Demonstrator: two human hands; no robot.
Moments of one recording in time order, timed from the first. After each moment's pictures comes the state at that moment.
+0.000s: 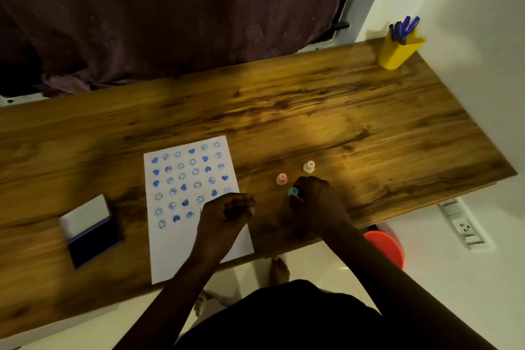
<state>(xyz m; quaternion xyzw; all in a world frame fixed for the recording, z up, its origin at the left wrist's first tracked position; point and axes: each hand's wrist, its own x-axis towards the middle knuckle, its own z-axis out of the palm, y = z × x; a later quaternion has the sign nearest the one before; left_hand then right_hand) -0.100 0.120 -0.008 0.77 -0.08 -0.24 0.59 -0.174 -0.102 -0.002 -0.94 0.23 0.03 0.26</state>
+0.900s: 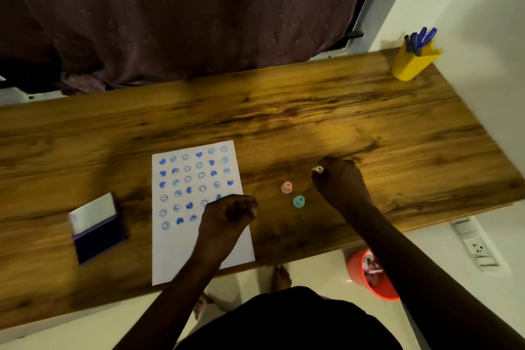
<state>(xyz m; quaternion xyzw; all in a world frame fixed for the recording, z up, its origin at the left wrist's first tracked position) -0.098 0.114 0.005 0.77 -0.05 -0.23 0.60 -0.133 -0.162 0.007 -0.95 0.26 -0.04 0.20</state>
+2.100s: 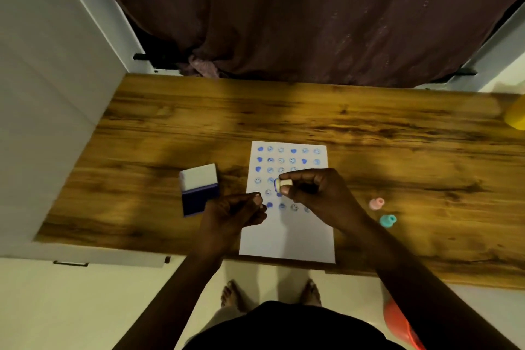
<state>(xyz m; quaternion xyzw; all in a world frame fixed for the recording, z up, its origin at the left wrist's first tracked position) -0.098 0.280 0.050 0.69 0.07 -0.15 0.70 -0.081 0.058 0.065 -0.82 0.01 0.07 0.56</state>
